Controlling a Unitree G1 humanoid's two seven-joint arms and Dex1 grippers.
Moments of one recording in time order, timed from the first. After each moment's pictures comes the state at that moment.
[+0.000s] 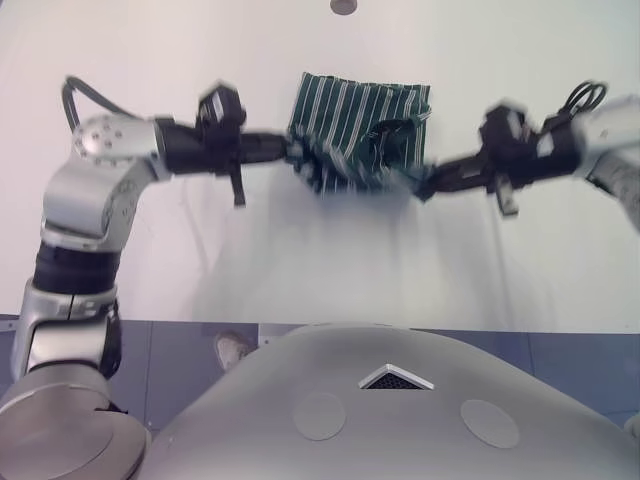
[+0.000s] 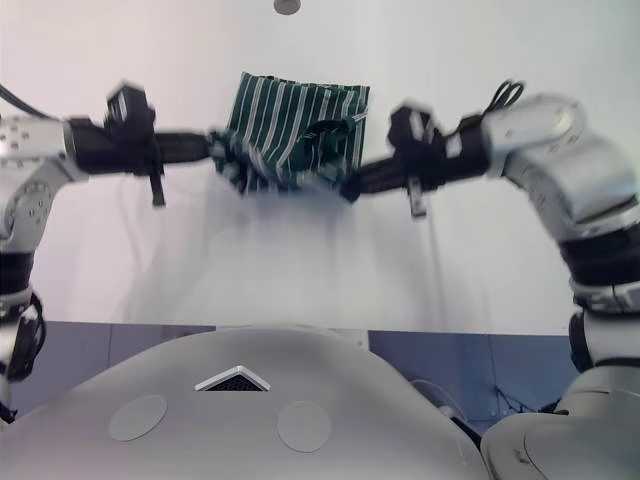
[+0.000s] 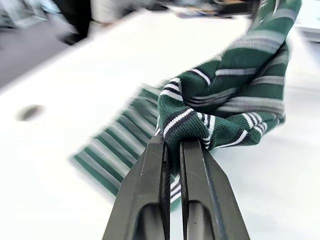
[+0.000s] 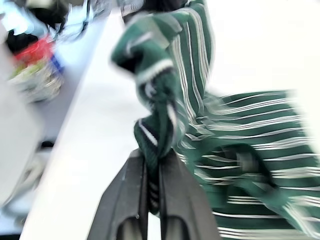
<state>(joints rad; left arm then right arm) -0.34 0.66 -0.13 -0.09 -0.45 0.45 -0.97 -0.46 -0.93 0.29 -0.07 0.73 0.59 1.23</state>
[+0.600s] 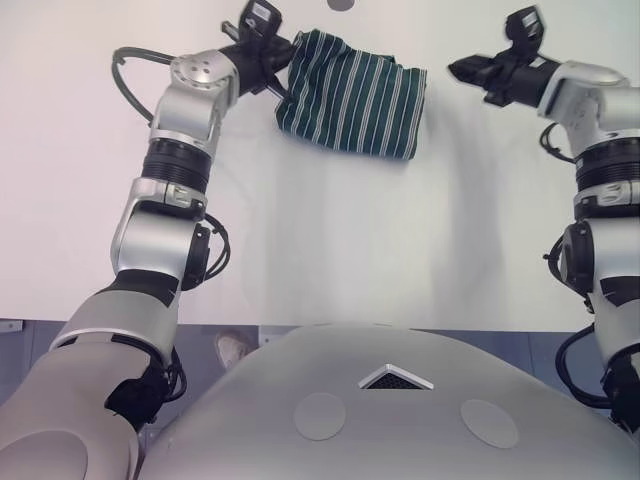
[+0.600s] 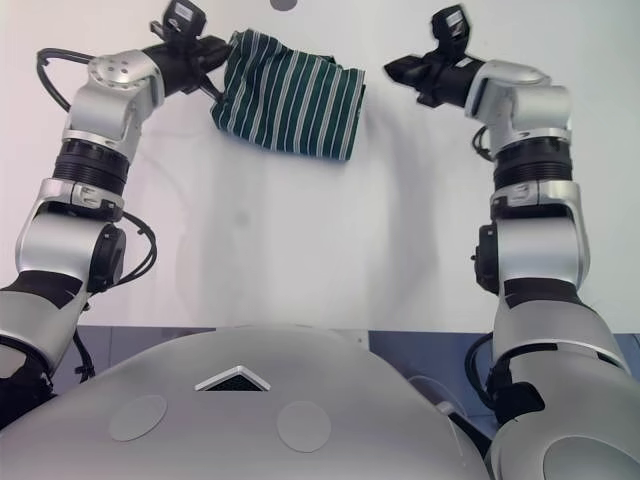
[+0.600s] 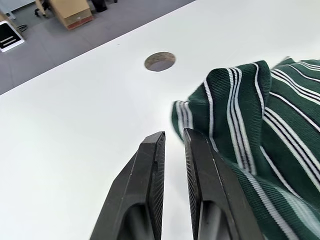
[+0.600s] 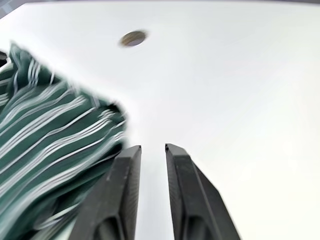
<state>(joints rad) -0.72 0.31 -0.11 0.73 -0.09 0.30 -0.48 -0.74 -0.54 0.06 0.85 0.35 0.42 0.67</state>
